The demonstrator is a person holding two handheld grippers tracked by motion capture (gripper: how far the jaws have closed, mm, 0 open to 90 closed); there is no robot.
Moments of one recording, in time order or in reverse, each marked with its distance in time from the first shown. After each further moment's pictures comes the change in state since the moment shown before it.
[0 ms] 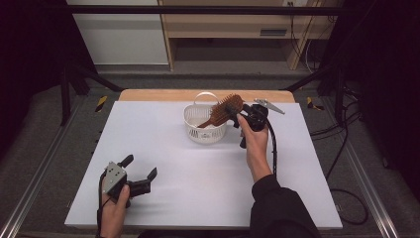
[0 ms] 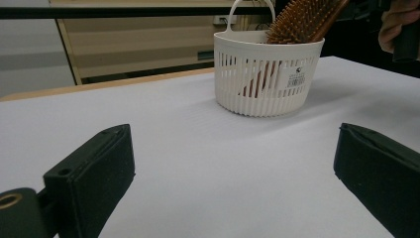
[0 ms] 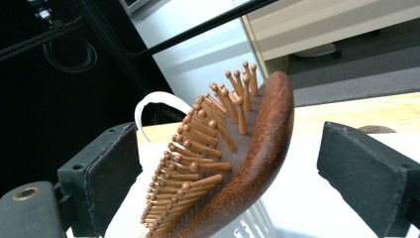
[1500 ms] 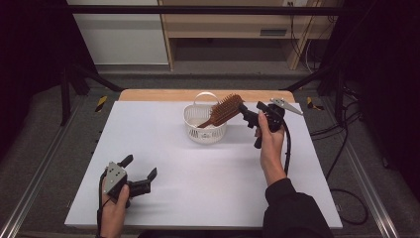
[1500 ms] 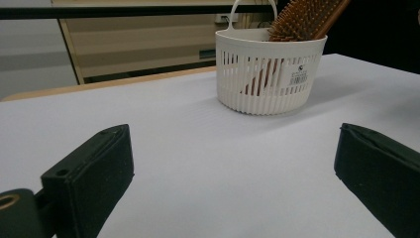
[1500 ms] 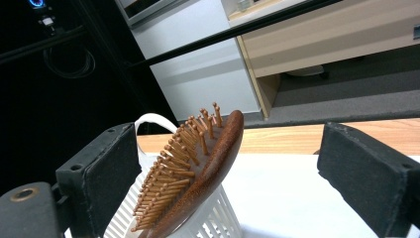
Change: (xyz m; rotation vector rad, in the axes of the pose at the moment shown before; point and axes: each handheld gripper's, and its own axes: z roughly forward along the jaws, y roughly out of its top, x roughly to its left) left arm 0.000 0.000 0.000 0.006 0.009 0.007; right arm -0.013 0.022 -0.040 -0.049 -0.010 -0.058
